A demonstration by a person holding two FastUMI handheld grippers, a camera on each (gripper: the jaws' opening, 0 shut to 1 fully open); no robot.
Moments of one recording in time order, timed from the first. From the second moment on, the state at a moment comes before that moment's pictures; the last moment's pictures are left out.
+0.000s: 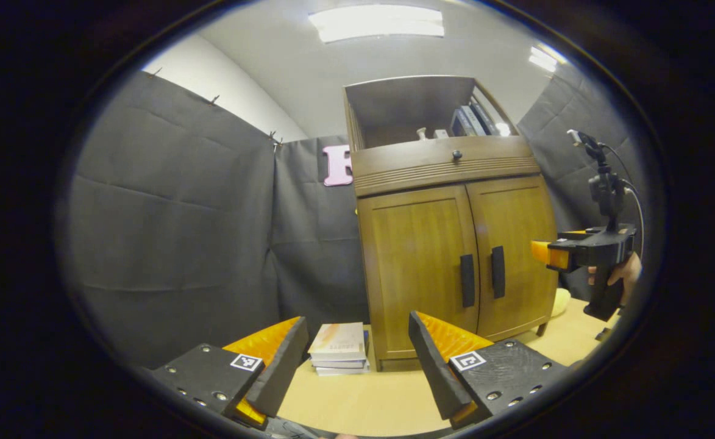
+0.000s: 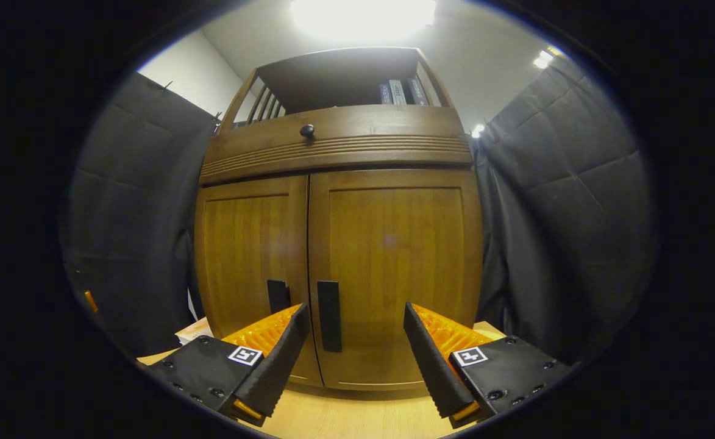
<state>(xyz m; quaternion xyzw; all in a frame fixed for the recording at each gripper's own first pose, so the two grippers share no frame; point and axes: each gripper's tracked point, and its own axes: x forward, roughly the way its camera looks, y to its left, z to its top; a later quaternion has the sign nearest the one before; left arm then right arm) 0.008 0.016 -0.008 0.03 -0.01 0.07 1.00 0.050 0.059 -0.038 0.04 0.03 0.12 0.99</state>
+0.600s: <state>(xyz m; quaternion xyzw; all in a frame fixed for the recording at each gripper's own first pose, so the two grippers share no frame) 0.056 0.045 -0.031 0.03 0.02 0.12 0.99 0.098 0.091 -0.070 0.04 0.08 0.15 0.99</state>
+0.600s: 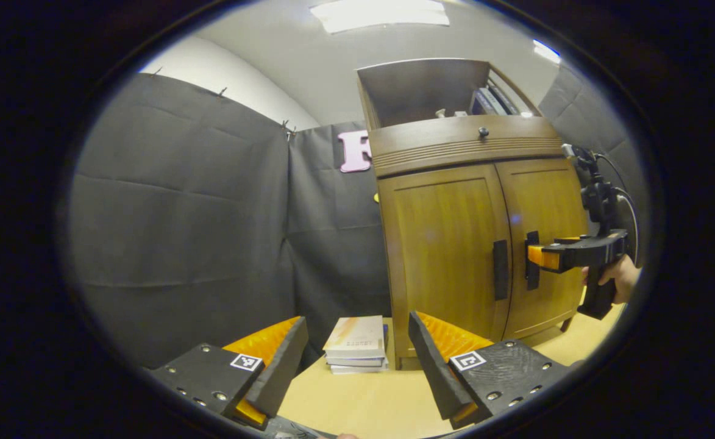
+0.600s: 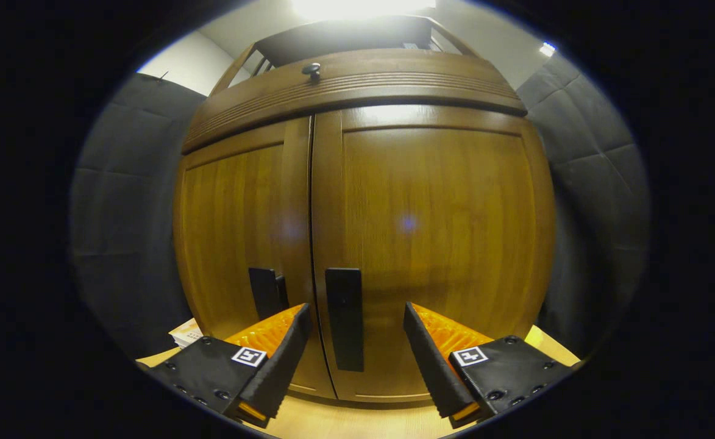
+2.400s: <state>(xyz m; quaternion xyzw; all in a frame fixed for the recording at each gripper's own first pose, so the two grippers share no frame) 0.019 0.016 -0.020 0.03 0.00 0.06 1.00 0.024 0.059 -0.063 0.05 0.13 0.21 0.97</state>
